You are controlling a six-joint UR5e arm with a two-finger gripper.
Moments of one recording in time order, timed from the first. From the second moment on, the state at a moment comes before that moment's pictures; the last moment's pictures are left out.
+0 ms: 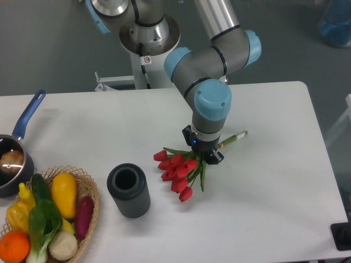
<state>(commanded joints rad) 2.50 -1.93 -1.74 -1.06 1.55 1.34</state>
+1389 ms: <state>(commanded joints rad) 2.52 -1.91 -1.73 -1.03 1.54 1.29</state>
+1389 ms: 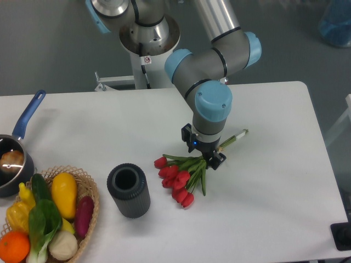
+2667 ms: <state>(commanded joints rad) 2.59 -1.79 -1.55 -1.02 1.49 1.26</state>
